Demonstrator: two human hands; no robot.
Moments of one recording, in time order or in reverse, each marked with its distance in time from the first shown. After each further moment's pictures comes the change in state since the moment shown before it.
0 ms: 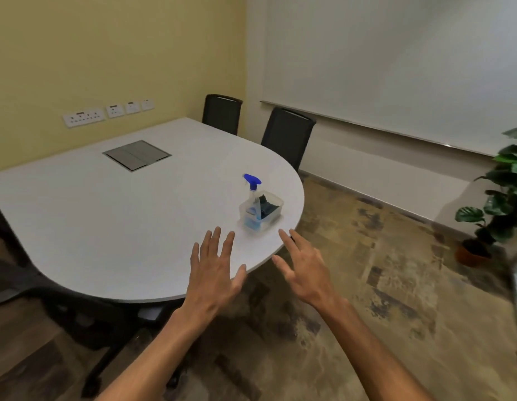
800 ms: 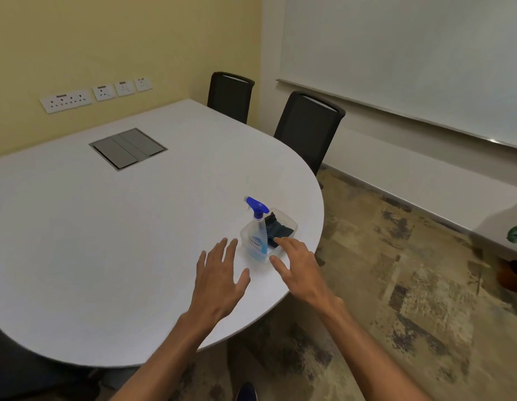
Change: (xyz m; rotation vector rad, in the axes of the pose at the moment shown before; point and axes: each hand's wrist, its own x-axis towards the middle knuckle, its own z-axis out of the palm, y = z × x) left_hand 0.246 -0.026 0.084 -0.038 -0.161 -0.182; right_hand 0.276 0.080 0.078 0.165 -0.136 0.039
